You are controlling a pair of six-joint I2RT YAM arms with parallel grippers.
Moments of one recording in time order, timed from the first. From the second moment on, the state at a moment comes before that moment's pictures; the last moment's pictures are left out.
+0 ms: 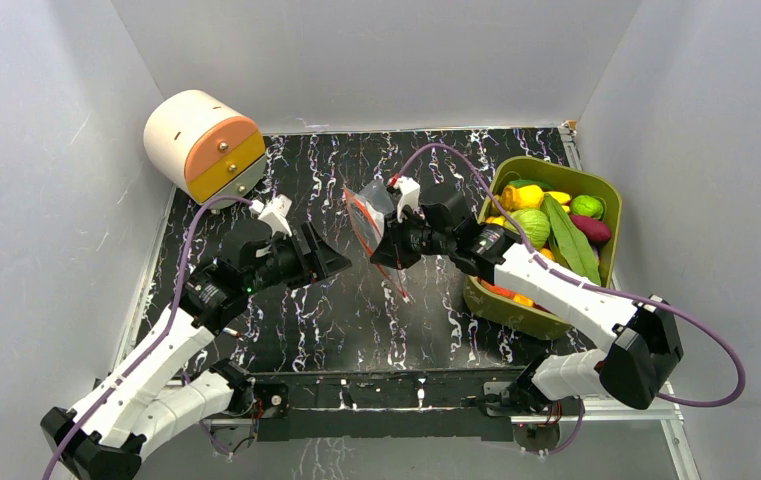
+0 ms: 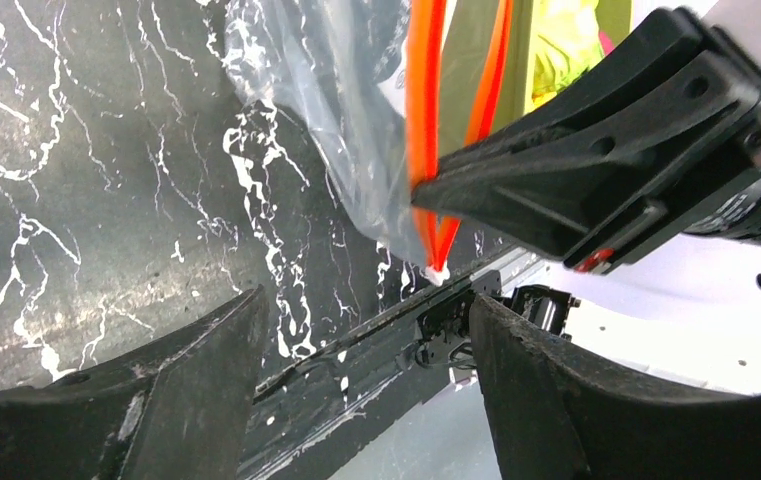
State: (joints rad) left arm -0.60 0.83 0.84 -0.55 0.21 -0.85; right arm 0.75 1.32 1.08 -0.30 -0.36 0.34
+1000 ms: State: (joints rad) left arm -0.60 0.97 0.85 -0.35 0.15 -0.88; right arm 0.88 1.32 1.07 -0.17 -0.36 0.44
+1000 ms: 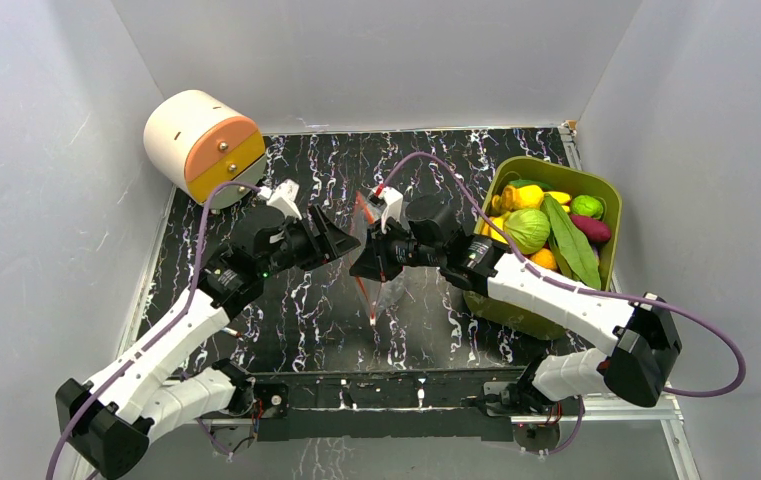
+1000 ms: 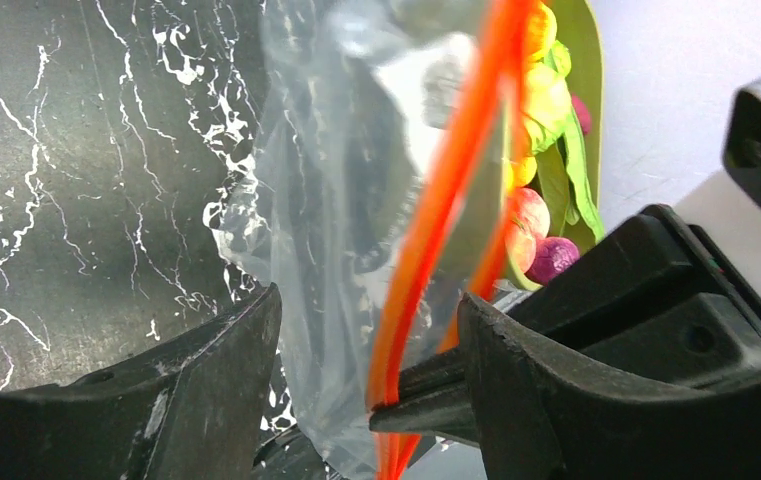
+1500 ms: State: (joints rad) left arm -0.60 0.97 0.85 -0.39 0.14 -0.85; right arm 0.88 1.32 1.07 -0.16 -0.36 0.45
